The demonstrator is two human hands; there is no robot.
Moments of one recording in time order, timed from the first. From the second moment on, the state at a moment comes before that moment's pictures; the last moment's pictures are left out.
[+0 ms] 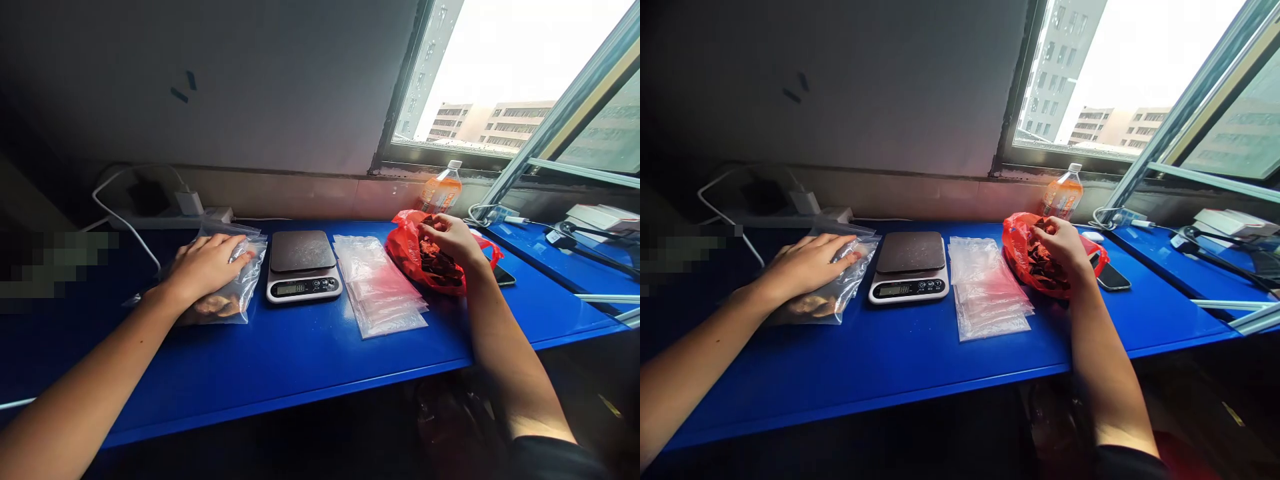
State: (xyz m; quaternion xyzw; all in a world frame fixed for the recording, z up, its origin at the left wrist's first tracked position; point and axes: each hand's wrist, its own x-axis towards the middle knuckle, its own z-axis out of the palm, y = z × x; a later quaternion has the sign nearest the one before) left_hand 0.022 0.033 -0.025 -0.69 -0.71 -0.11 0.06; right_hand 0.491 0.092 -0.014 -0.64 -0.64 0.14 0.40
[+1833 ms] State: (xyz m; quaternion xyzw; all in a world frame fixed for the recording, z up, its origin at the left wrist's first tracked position) left_hand 0.033 0.023 -0.013 -0.70 -0.71 -0.05 0.01; right_hand 0.531 0.109 -0.028 -0.67 -0.74 -0.05 0.06
